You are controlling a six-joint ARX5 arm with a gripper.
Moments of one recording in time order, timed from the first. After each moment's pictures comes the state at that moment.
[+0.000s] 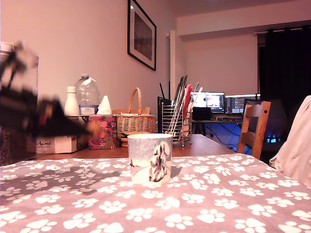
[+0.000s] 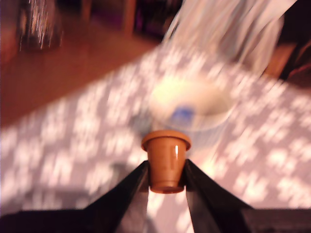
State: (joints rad) arm -0.29 1.49 0.42 0.73 0.64 0.13
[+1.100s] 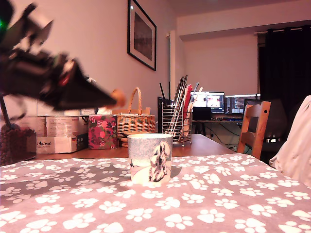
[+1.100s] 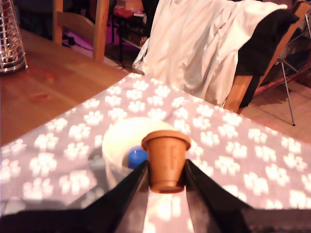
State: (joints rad) arm -0.42 1.41 0.51 0.59 0.61 0.03
